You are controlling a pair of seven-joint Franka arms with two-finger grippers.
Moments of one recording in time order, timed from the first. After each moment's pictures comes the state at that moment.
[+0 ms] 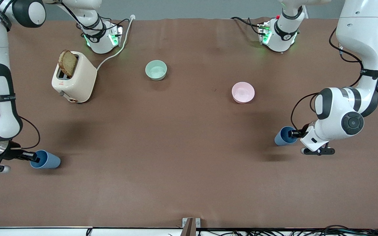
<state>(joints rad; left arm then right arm) -0.03 0.49 -0.04 -1.83 0.00 2.18 -0.05 -0.21 0.72 -0.12 -1.48 0.37 2.27 -0.44</state>
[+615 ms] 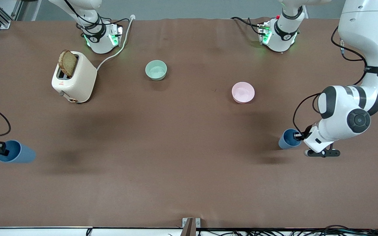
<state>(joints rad) -0.03 0.45 -0.04 -1.77 0.00 2.19 -0.05 -0.19 0.42 -0.05 -1.37 0.08 1.88 -0.22</state>
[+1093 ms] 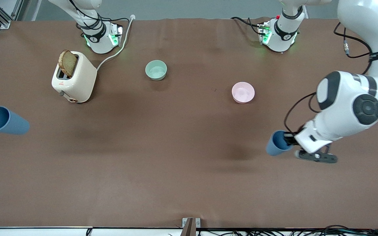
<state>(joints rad) -0.09 0.47 -0.23 -1.47 0.00 1.91 -0.04 -0.19 0.19 -0.01 -1.40 0.08 1.64 -0.19</state>
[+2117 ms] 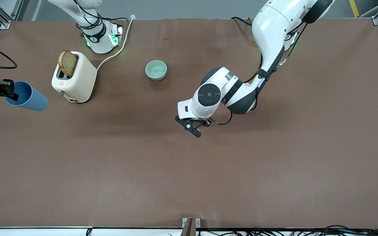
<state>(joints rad) -0.55 0.76 -0.25 -1.34 0.01 2.07 -0.06 -0.15 0.01 0.06 -1.60 0.04 1.62 -0.10</state>
